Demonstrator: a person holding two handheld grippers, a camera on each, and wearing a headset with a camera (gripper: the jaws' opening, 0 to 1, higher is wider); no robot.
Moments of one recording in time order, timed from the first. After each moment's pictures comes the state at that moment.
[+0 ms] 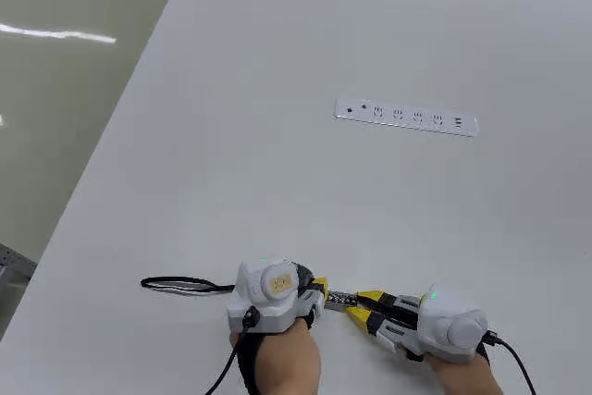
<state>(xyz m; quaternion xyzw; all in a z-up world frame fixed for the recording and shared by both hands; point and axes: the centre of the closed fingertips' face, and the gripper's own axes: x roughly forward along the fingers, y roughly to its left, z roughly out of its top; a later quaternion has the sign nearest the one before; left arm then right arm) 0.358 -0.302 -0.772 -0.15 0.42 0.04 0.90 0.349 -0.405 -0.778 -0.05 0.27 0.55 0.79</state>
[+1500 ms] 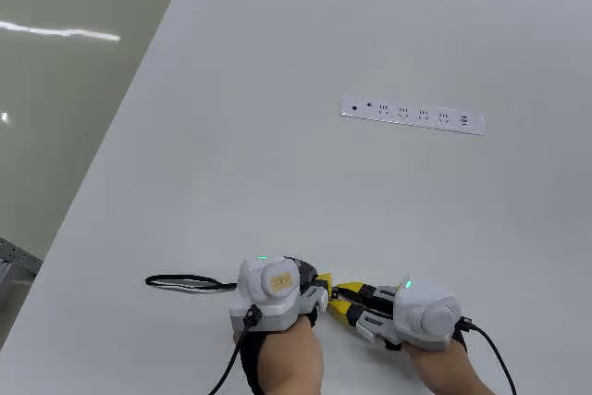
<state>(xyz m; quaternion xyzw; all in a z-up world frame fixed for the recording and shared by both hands) 0.360 -0.301 -0.770 -0.17 0.41 0.04 0.90 0.352 -0.366 -0.780 -0.05 0.27 0.56 0.78</state>
